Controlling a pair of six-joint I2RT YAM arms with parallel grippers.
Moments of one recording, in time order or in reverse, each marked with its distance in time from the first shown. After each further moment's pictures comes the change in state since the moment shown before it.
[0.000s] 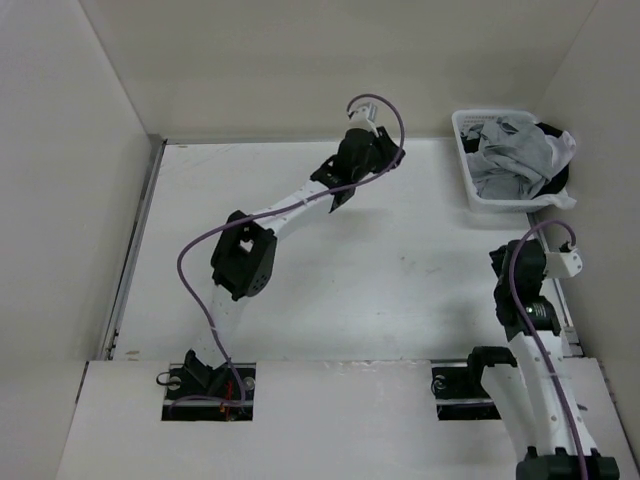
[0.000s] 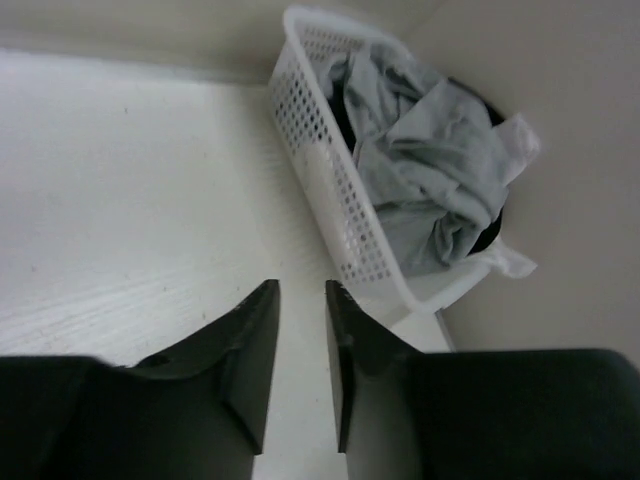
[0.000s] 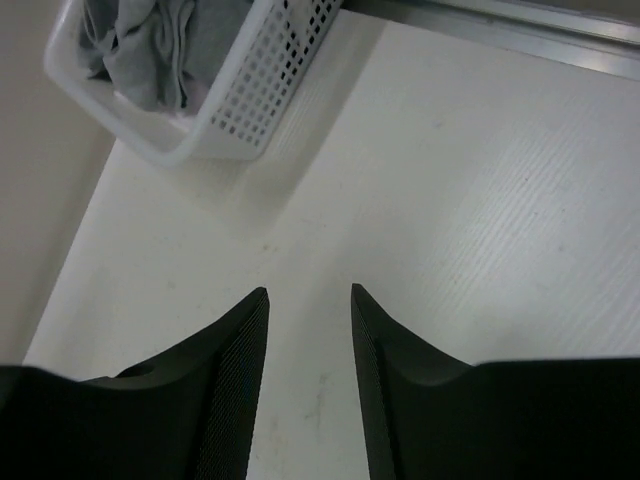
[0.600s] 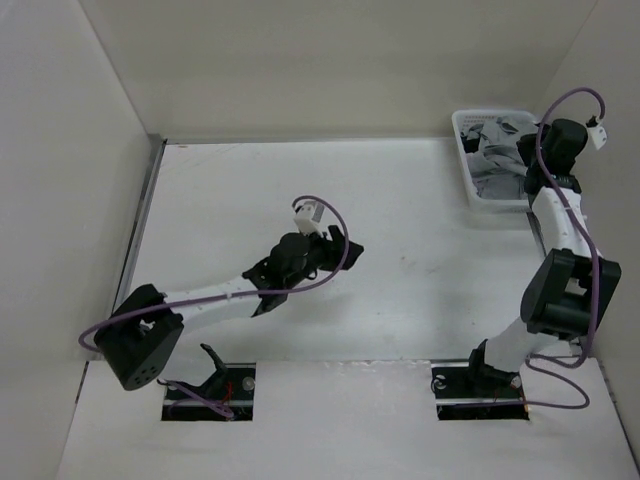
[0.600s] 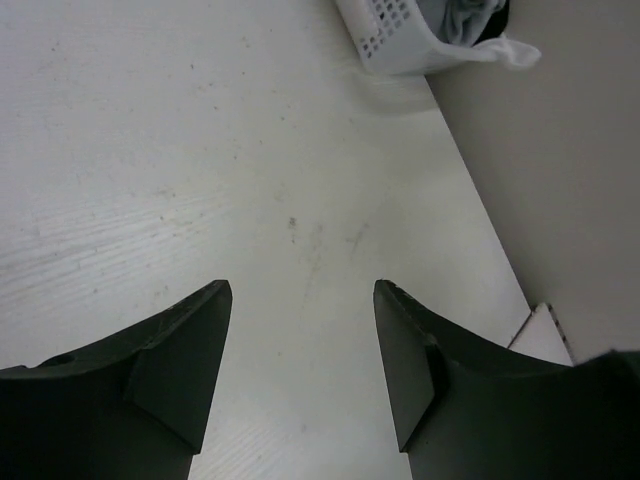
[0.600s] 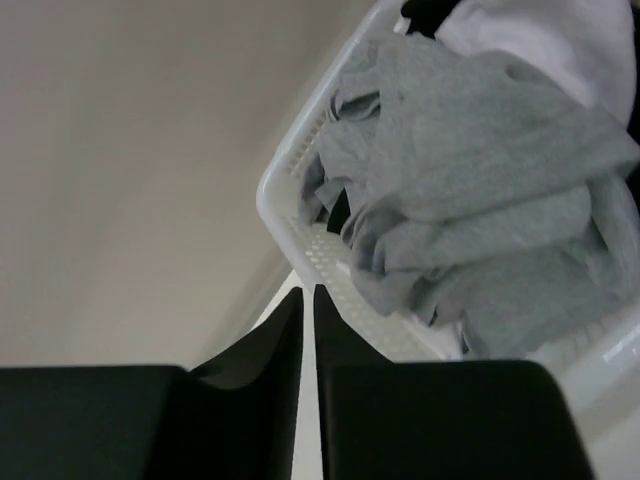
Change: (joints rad) left arm -0.135 -0.773 -1.199 0.318 -0.058 -0.007; right arm -0.284 0.982 0.755 0.469 -0.436 -0.111
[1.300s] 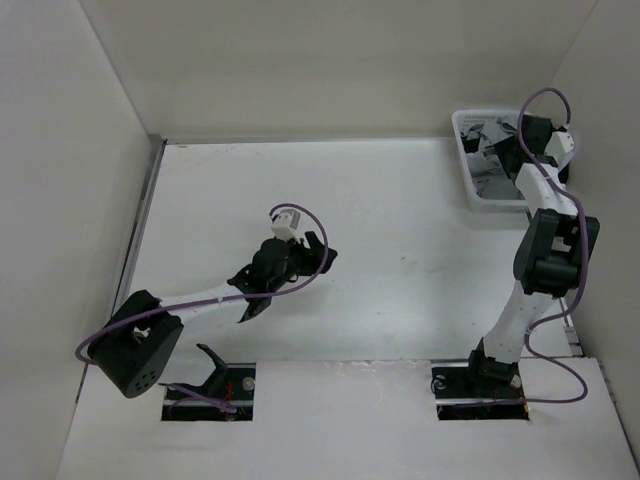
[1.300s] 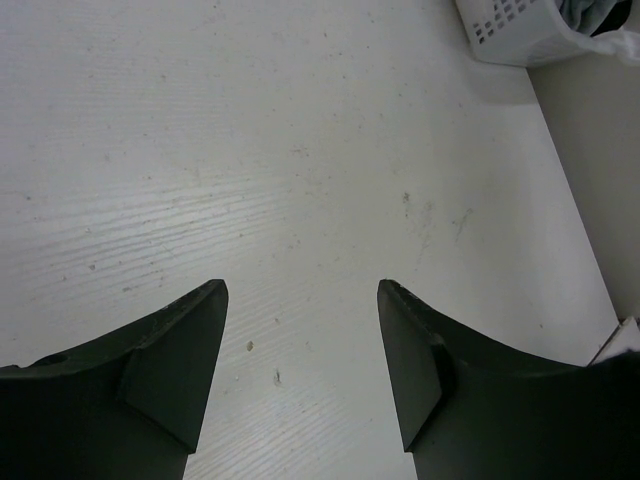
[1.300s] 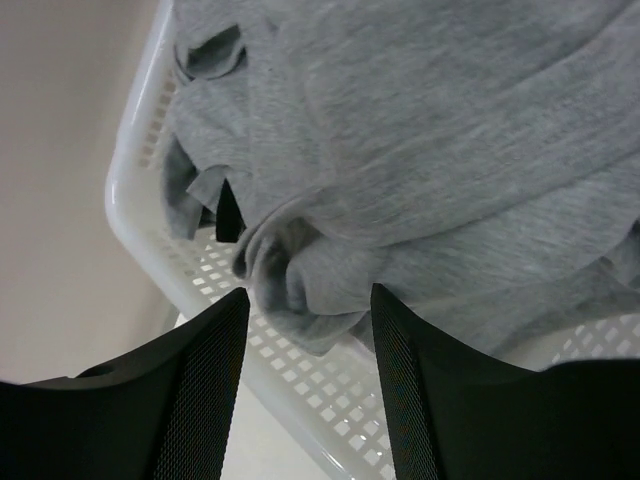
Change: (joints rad) left arm 0.119 -0.103 -0.231 0.062 0.017 0.054; right arm 0.058 0.380 0.324 -0.251 0.151 0.058
